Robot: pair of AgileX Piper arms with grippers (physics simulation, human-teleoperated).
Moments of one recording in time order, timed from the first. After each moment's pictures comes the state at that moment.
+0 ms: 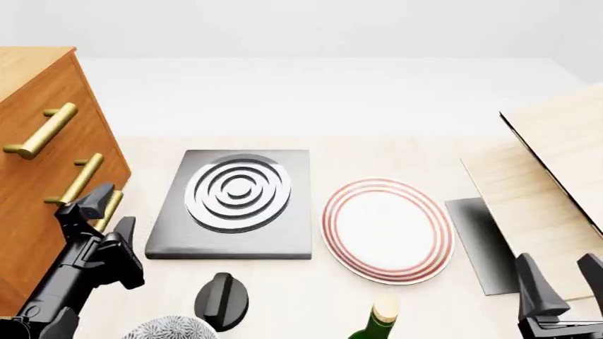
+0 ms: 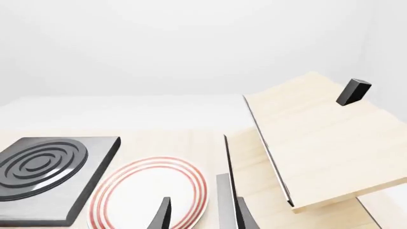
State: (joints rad) left arm -0.01 1.46 -0.12 -1.21 1.47; right arm 0.00 0.06 0.00 -0.04 0.01
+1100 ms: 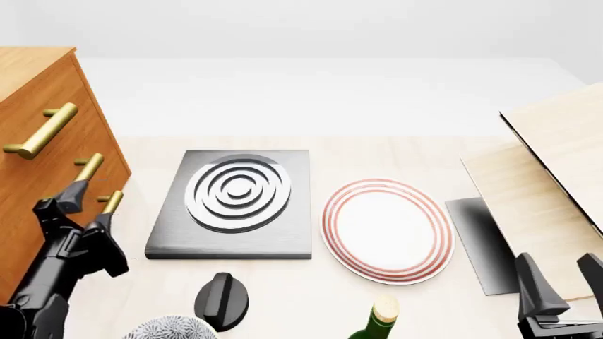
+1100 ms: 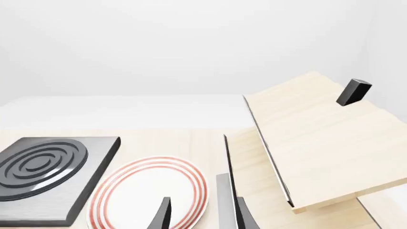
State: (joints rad) left arm 0.13 1.53 -0.18 -1.22 1.47; right arm 0.00 0.06 0.00 -0.04 0.01
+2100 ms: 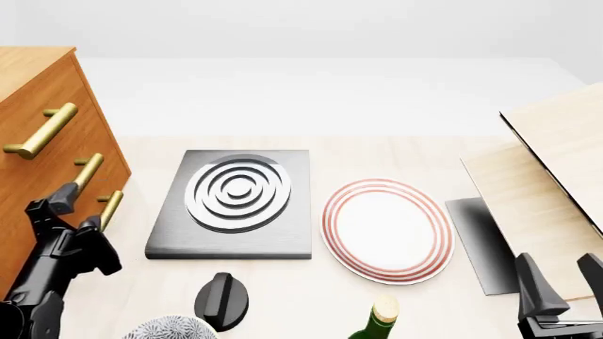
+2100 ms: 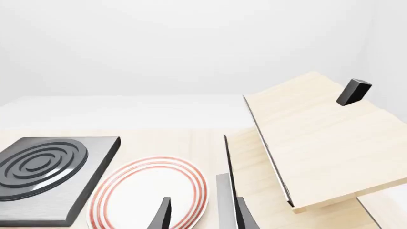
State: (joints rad) left arm 0.19 1.57 -0.19 -1.22 1.49; right arm 0.00 0.06 0.00 -0.04 0.01
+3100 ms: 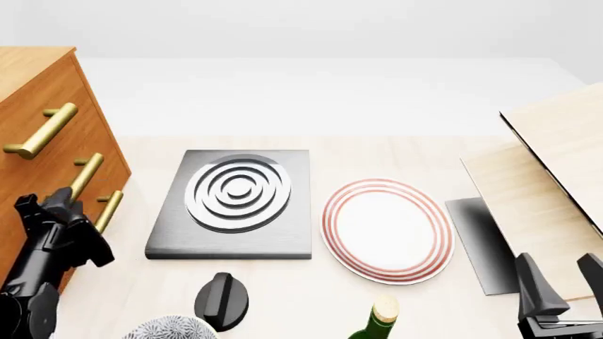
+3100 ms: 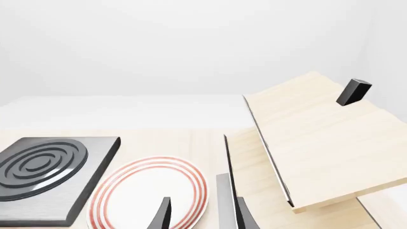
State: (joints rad) left arm 0.25 1.60 -0.24 -1.22 1.48; right arm 0.00 0.06 0.00 -0.04 0.01
